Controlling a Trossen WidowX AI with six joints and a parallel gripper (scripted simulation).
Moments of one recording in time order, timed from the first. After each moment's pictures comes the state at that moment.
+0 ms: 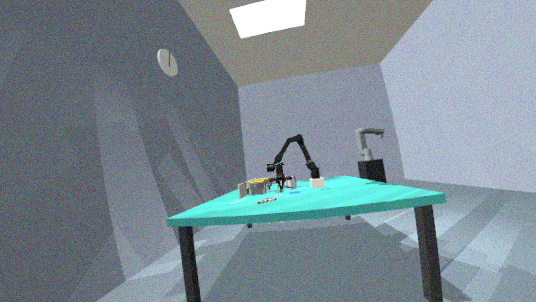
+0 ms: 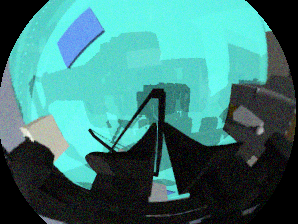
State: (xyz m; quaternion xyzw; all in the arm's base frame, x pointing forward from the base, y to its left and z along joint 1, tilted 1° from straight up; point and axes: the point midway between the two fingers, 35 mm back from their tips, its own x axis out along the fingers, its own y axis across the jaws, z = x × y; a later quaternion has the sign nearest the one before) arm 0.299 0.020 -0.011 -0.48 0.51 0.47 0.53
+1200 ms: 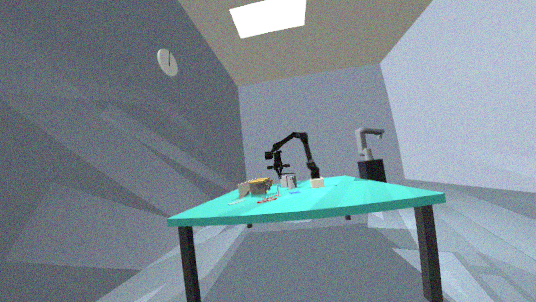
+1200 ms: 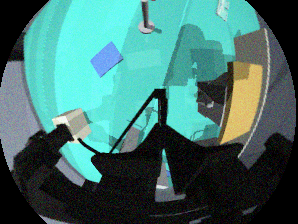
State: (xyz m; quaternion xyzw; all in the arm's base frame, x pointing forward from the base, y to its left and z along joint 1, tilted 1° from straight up) arm 0.300 0.027 0.094 -0.47 0.52 0.46 0.55
